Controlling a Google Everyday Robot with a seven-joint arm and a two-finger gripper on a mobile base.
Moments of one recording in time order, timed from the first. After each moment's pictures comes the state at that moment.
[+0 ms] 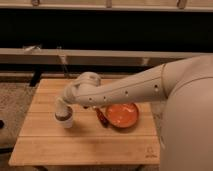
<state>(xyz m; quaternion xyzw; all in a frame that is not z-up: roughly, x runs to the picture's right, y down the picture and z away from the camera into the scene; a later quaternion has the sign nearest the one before) -0.217 0.037 0.721 -0.15 -0.30 0.25 0.91</state>
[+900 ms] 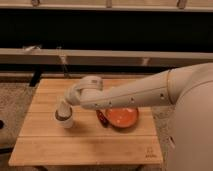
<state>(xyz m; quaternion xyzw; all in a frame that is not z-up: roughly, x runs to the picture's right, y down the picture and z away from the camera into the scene) -0.211 0.037 0.727 -0.14 -0.30 0.27 0.90</state>
